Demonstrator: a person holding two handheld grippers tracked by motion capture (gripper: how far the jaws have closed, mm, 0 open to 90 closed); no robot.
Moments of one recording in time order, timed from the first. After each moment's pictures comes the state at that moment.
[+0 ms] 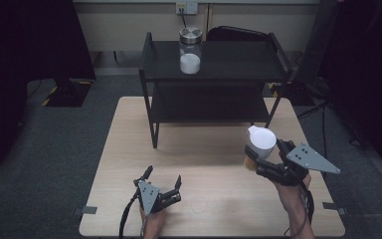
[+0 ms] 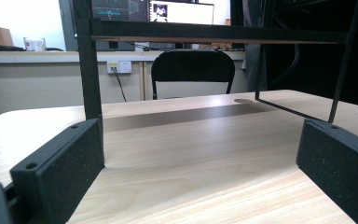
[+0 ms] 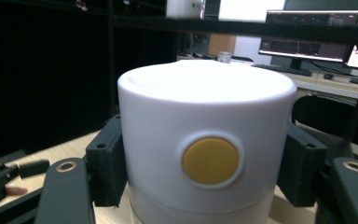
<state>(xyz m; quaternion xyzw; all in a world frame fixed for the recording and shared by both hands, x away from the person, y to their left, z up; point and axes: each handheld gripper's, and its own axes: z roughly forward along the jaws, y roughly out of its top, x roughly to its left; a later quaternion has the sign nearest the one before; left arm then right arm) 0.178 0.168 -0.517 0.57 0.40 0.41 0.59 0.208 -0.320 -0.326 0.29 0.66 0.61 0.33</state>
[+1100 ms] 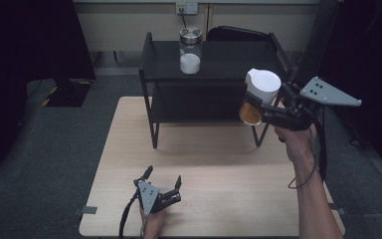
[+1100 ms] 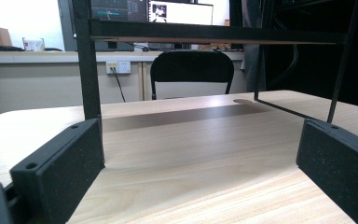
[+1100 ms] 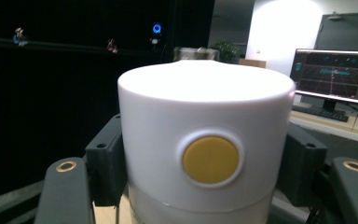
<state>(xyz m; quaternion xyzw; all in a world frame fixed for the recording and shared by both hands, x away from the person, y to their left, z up) 0.178 0.168 -0.517 0.57 0.40 0.41 0.59 0.285 -0.329 -0.225 0.23 0.65 0.66 0.30</state>
